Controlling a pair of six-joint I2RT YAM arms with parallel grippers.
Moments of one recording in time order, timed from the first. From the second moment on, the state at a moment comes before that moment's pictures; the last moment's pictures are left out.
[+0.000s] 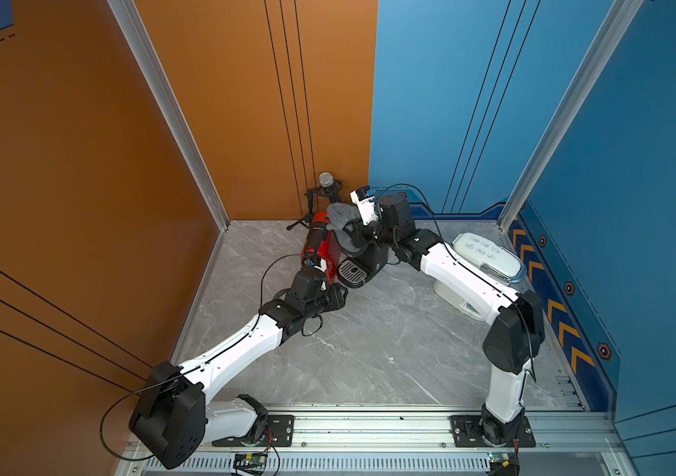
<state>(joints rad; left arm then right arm) -0.56 1.26 0.82 -0.19 0.06 -0.70 0.62 1.96 1.86 -0.29 -0.24 0.21</state>
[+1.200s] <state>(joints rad) -0.51 1.93 1.21 -0.12 -0.08 -0.65 0.46 2.22 2.21 -0.43 -0.14 0.18</state>
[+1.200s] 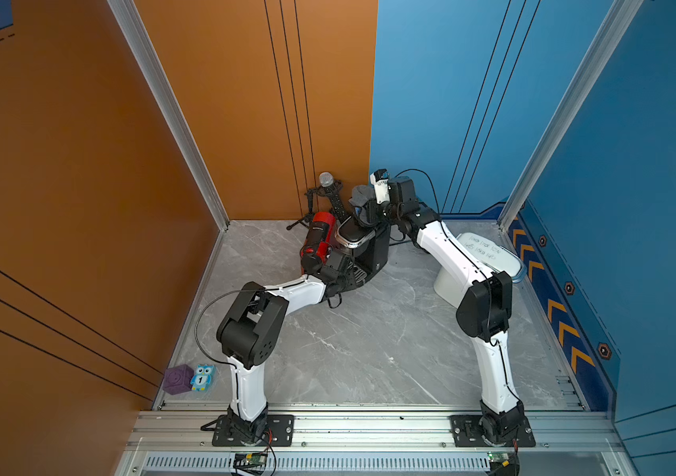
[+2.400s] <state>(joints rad) -0.39 2.20 1.49 -0.02 0.03 -0.61 0.45 2.12 2.09 -0.46 -0.18 0.16</state>
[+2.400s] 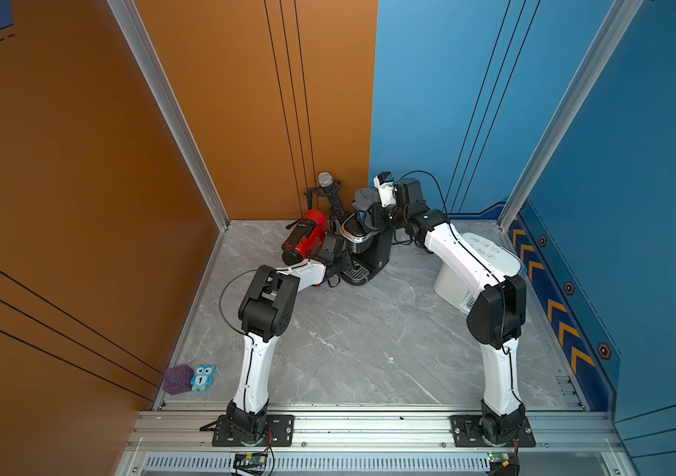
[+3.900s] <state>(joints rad) -0.50 2.06 1.25 0.03 0.00 -0.71 0.32 2.08 1.63 -0.43 -0.19 0.37</state>
